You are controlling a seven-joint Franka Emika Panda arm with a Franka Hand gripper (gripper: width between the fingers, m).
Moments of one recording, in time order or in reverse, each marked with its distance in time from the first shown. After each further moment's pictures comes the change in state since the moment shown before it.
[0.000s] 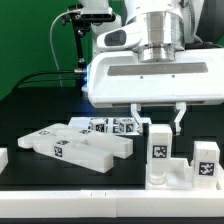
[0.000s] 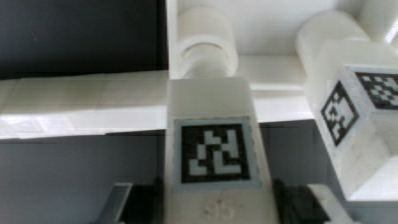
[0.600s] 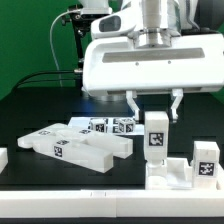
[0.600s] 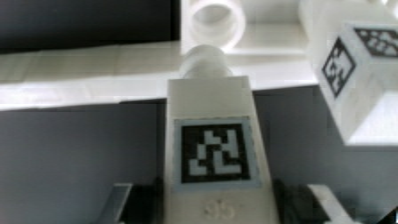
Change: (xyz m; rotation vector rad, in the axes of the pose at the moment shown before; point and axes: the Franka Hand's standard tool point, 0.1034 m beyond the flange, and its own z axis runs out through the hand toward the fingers) arm 0.012 0.001 -0.016 0.008 0.015 0.010
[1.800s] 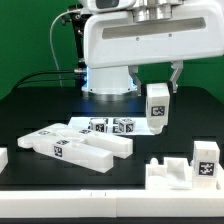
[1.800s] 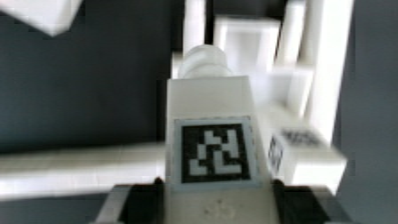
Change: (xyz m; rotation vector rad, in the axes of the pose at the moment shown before) arm -0.006 0.000 -0.047 0.057 -0.347 -0.001
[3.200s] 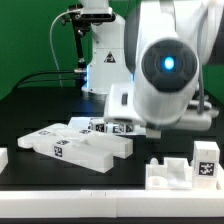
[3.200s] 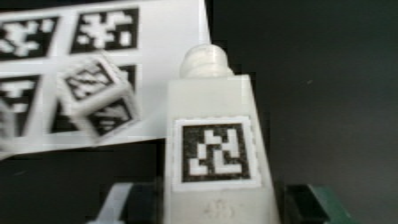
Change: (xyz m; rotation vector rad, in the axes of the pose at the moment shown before) arm -0.152 -0.006 0.054 -0.063 -1.073 0.137
